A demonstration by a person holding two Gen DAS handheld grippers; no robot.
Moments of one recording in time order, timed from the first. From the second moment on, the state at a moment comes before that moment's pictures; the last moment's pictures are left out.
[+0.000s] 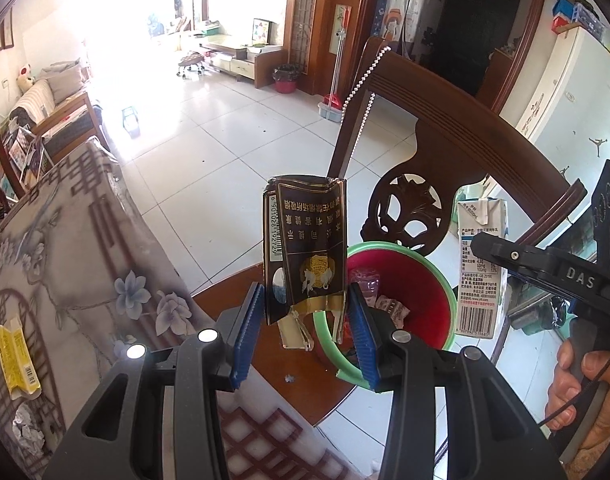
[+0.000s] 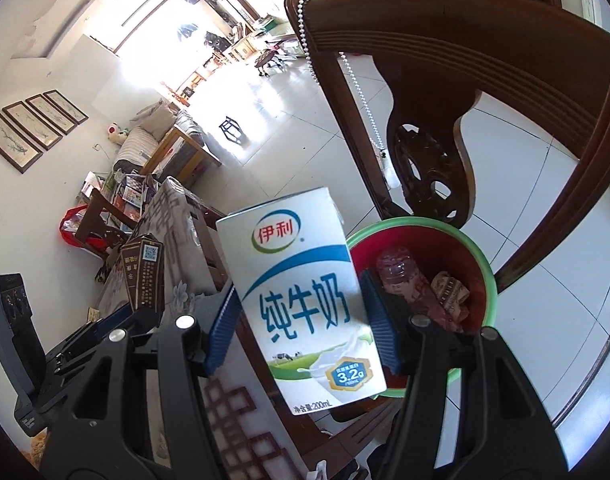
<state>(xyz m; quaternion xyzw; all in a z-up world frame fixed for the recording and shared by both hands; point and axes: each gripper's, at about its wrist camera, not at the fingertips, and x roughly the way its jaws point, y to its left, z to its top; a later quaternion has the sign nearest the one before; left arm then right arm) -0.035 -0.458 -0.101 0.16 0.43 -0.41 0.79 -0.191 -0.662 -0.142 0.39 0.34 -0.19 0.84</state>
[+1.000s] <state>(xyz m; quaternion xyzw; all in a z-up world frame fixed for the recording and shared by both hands) -0.075 -0.558 -0.131 0.20 0.44 -0.51 0.71 -0.270 -0.683 -0.151 0.36 0.34 -0.33 0.80</state>
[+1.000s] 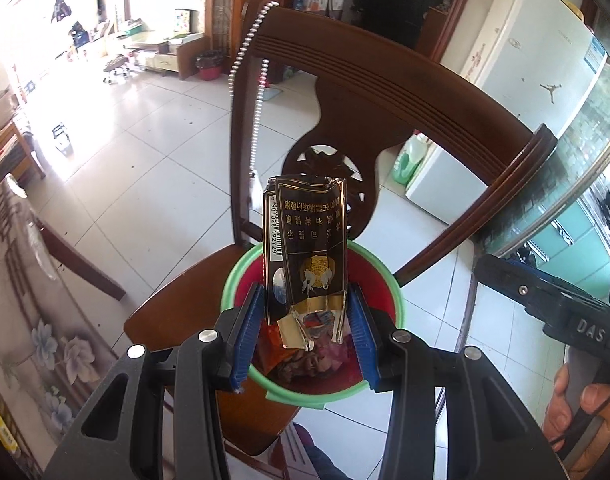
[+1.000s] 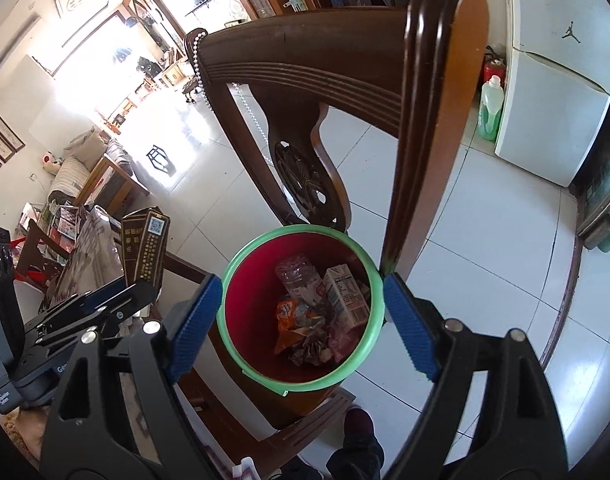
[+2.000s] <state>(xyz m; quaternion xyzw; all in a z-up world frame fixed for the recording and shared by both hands) -0.016 -0.409 -0.089 0.13 0.41 -0.44 0.78 -0.180 -0.595 -0.117 0.31 0.35 -0.25 0.85</state>
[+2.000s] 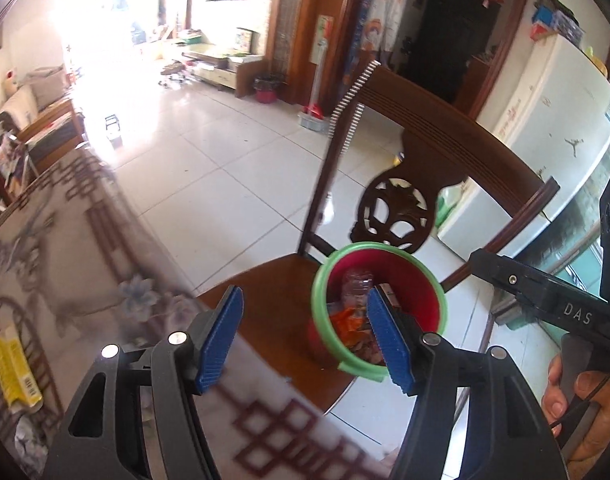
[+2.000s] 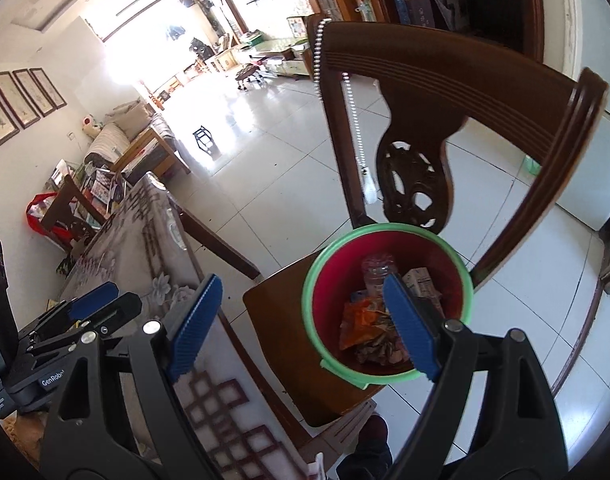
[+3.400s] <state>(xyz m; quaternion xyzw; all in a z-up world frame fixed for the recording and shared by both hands) 0.118 -0.028 -0.226 0.02 0.55 -0.17 0.82 -0.012 -0.286 -0.114 0.18 0.44 -0.07 0.88</state>
